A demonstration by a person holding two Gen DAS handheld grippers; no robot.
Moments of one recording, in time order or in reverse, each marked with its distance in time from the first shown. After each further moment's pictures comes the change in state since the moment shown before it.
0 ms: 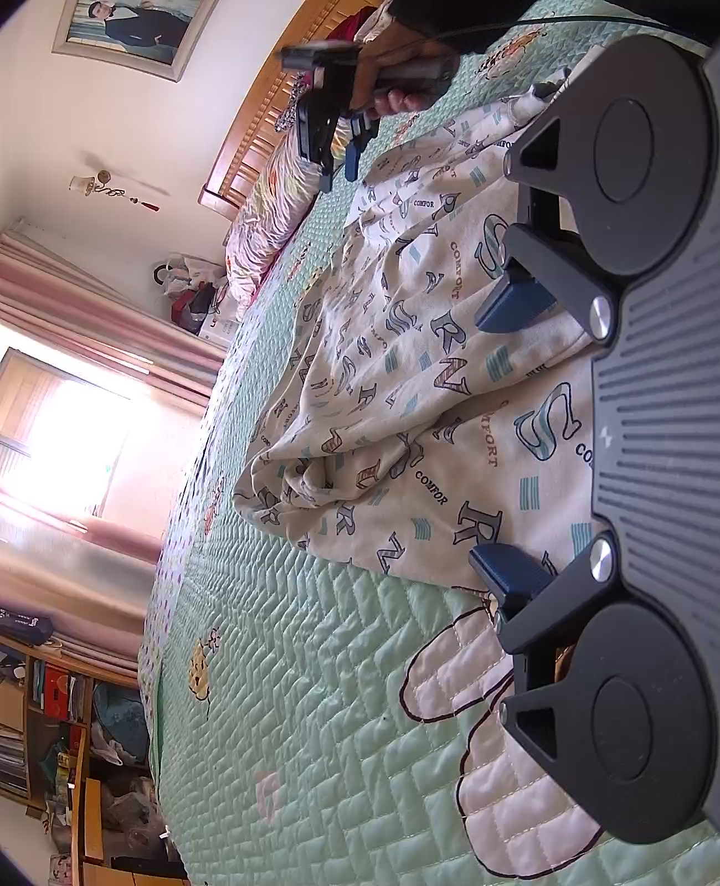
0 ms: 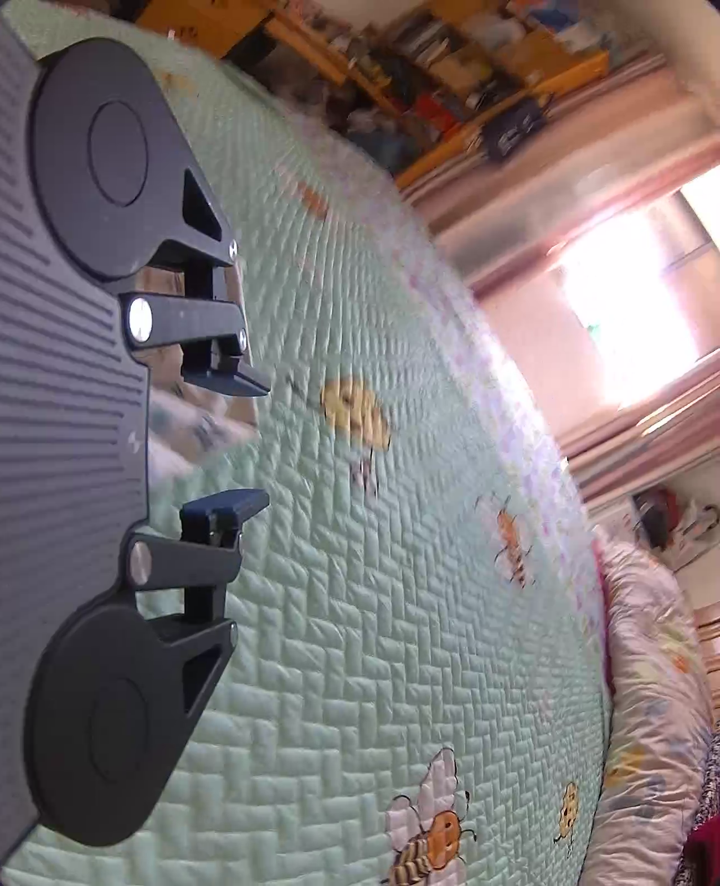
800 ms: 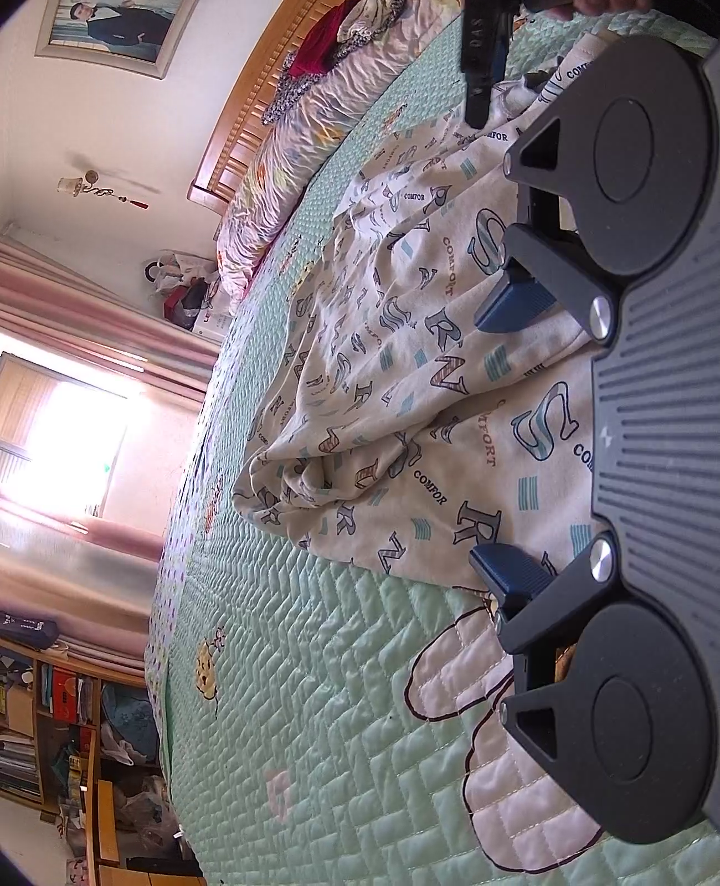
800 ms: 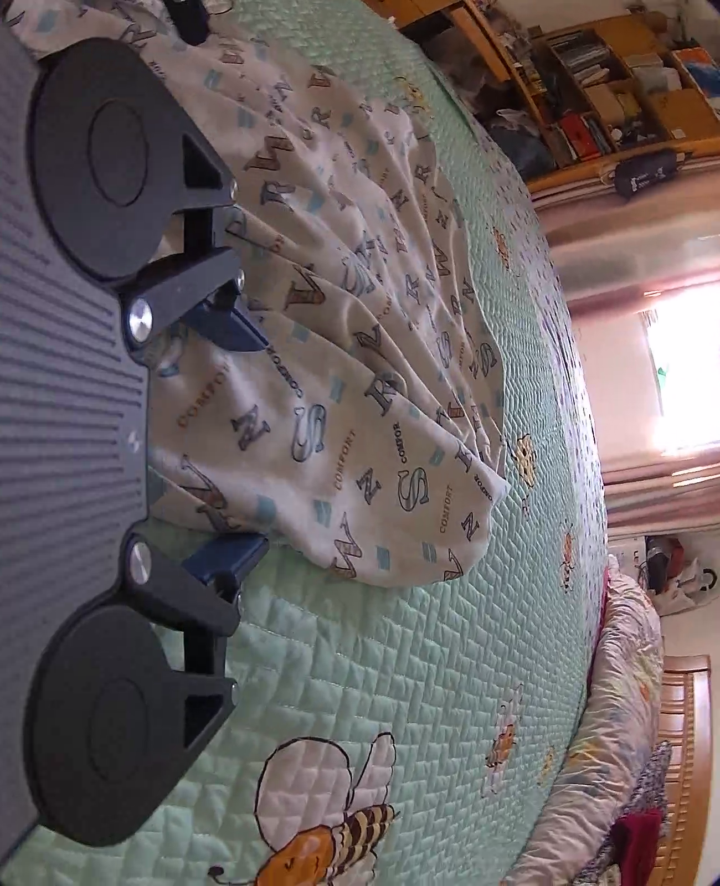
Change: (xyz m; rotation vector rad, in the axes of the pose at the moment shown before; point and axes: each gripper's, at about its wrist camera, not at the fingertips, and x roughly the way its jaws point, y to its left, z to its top) left arm 0.000 -0.006 0.000 0.034 0.006 0.031; right arm -0.140 0.067 -0.165 -0.310 0.117 -0.218
